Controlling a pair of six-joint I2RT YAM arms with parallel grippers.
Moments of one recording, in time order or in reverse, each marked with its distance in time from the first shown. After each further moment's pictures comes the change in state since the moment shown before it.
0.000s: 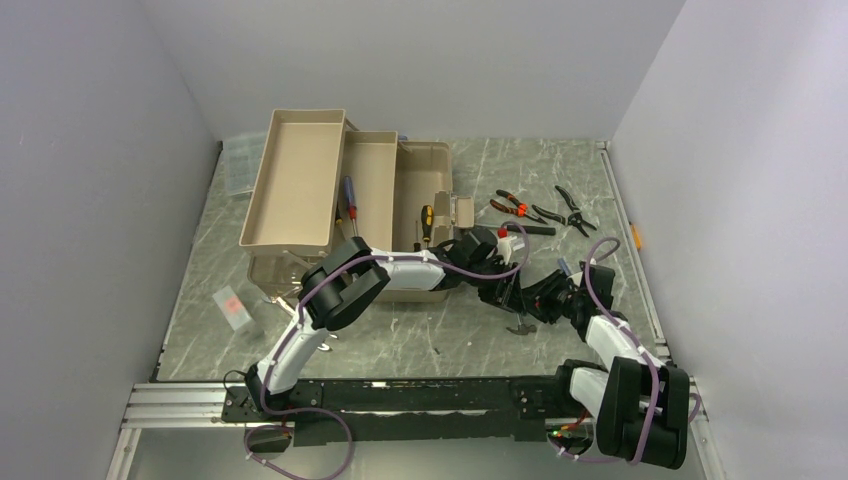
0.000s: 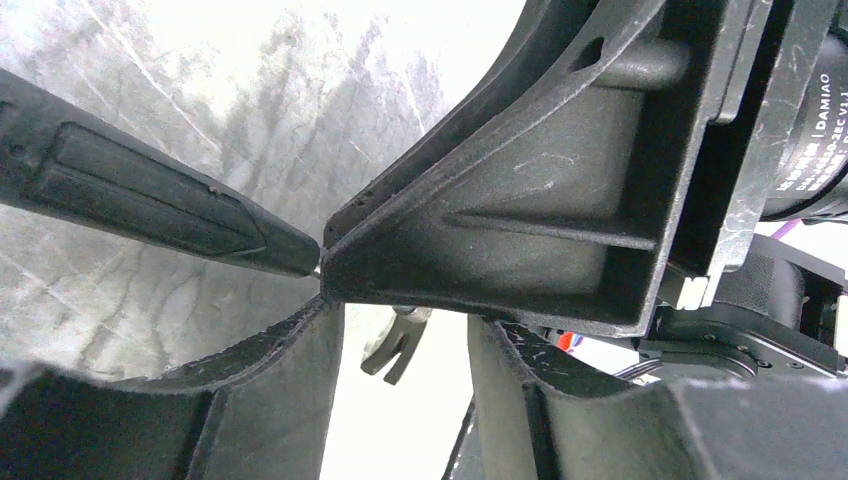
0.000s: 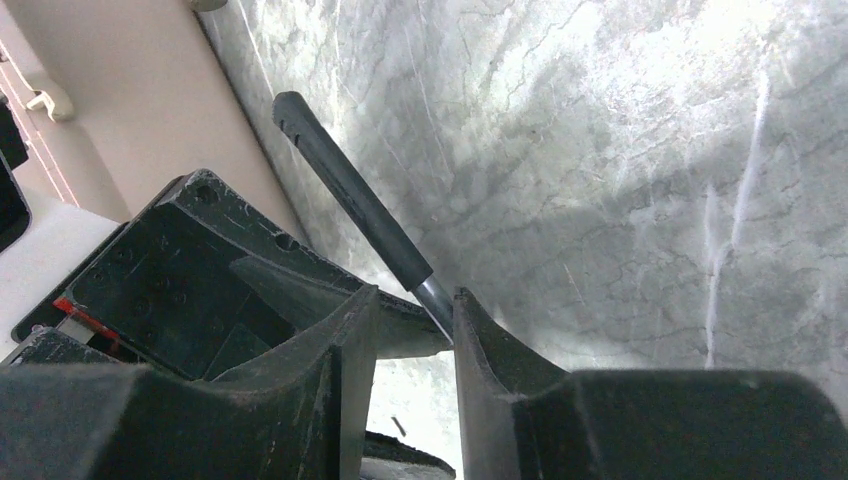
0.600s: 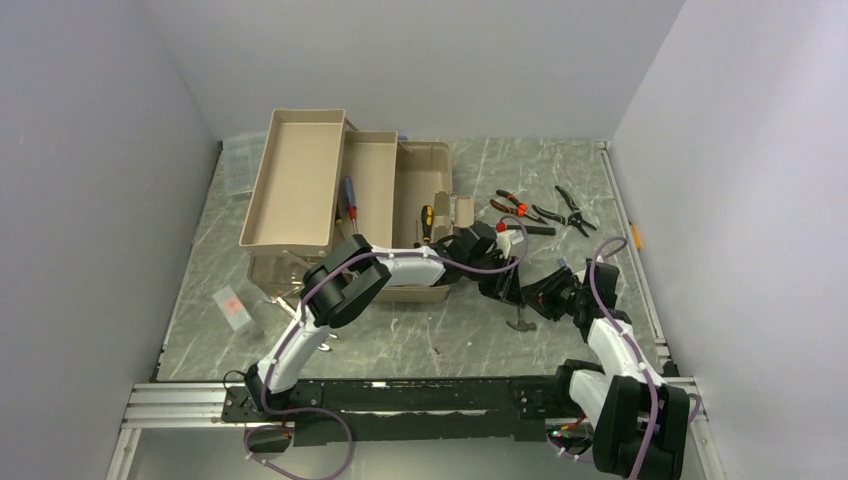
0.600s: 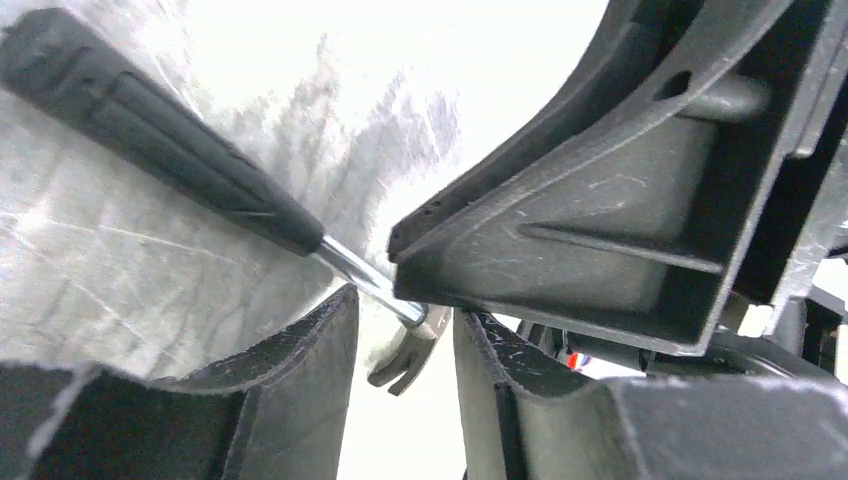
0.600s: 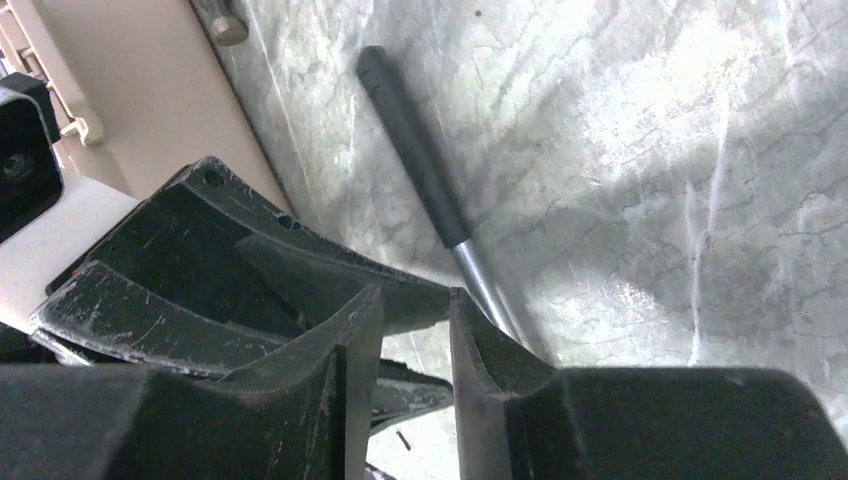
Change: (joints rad) left arm 0.018 0.026 0.041 -0.014 -0.009 0.009; right arm -0.006 -0.080 0.023 -0.074 0.055 0.012
